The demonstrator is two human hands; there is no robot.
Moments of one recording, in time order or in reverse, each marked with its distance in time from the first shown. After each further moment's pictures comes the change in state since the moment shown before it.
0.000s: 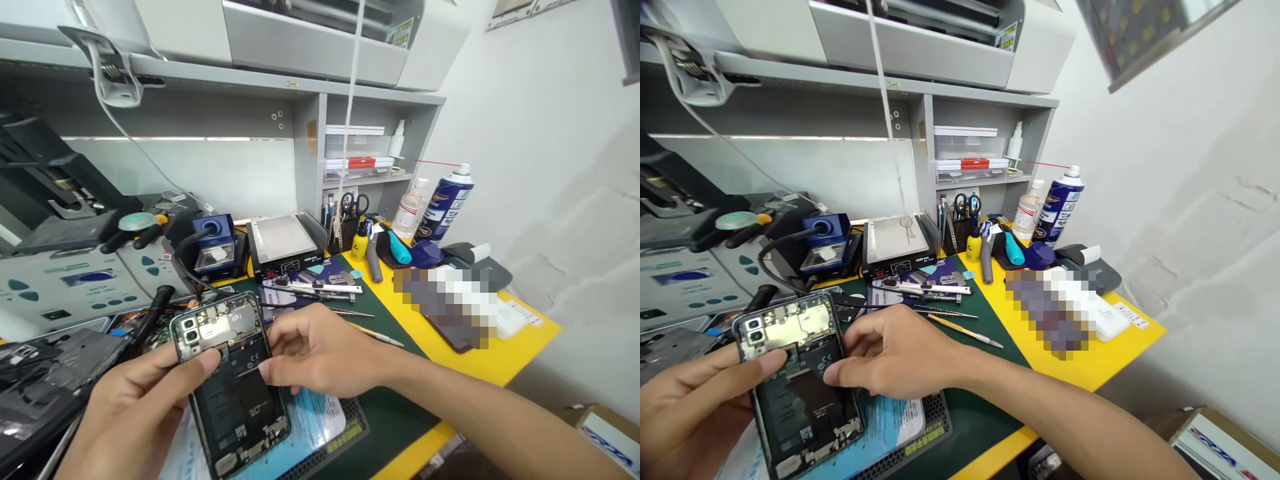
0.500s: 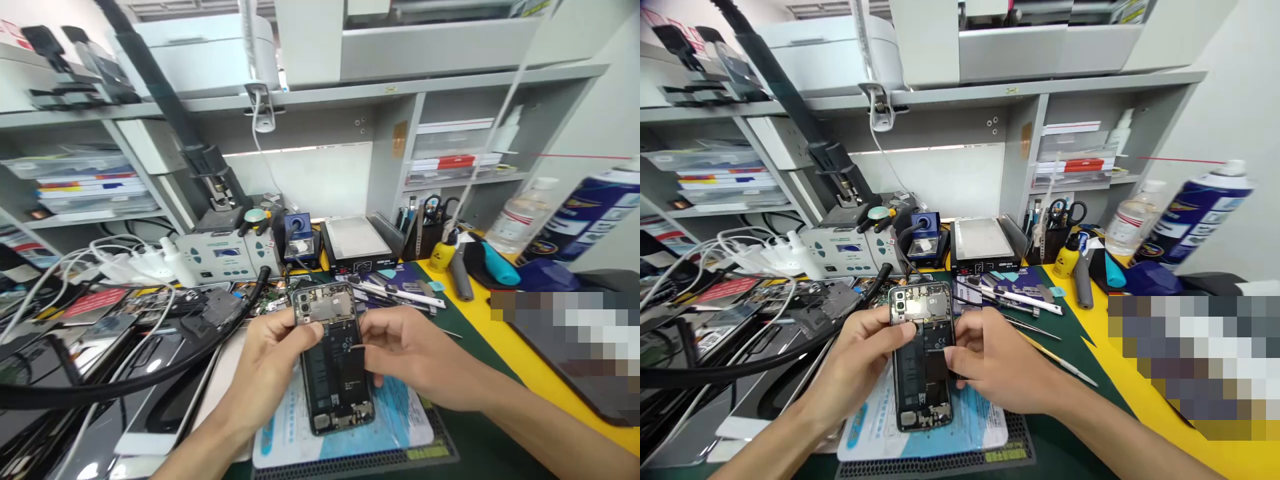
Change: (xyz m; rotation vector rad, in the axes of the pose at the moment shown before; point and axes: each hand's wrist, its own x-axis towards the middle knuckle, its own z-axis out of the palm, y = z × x) left_hand -0.006 0.019 0.016 0.189 -0.222 0.143; right_hand 0.008 0.002 0.000 -0.047 -0.059 0.056
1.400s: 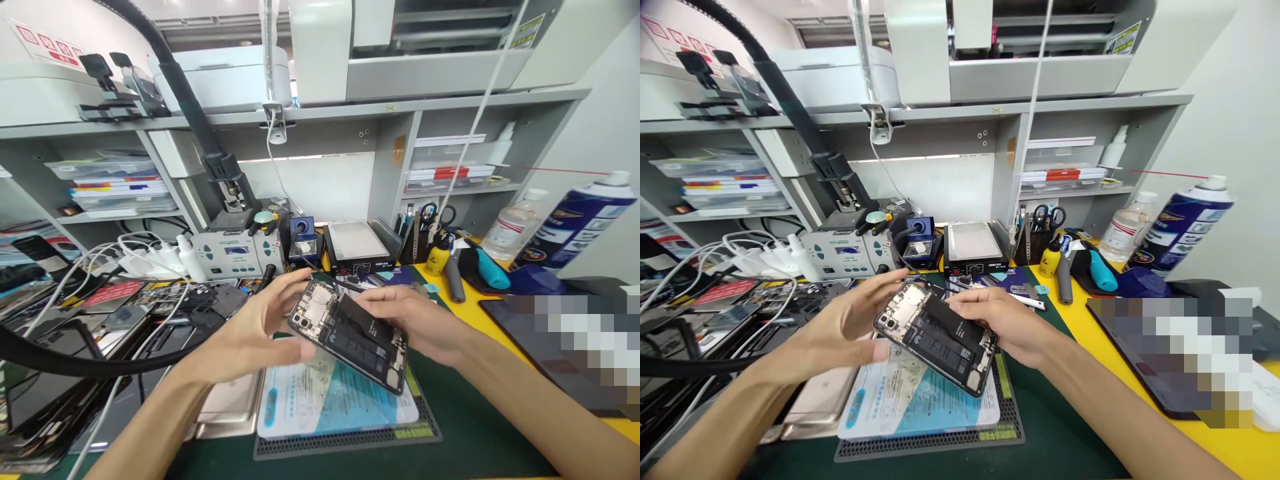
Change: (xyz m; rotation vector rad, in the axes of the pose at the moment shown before) left_hand 0.003 0.028 -0.038 0.184 -0.337 0.066; right_hand 0.011 -0.004 -0.020 0.230 0.057 0.126
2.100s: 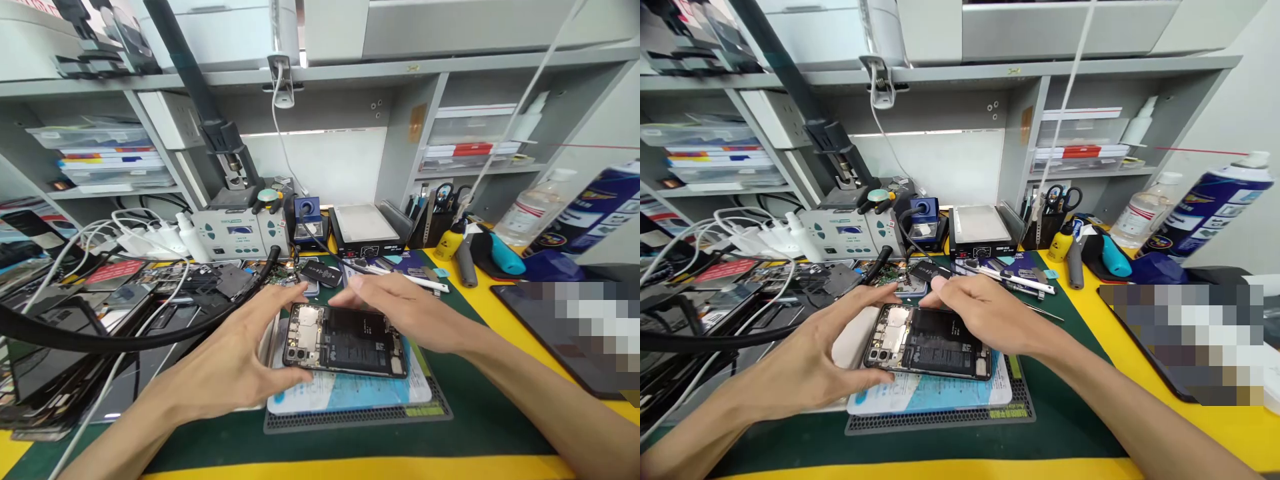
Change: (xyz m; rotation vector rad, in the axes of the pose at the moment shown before) left_hand -0.041 -0.016 -0.017 0.873 0.013 0.120; right_hand 0.004 -0.003 0.023 -0.503 -0.041 -0.285
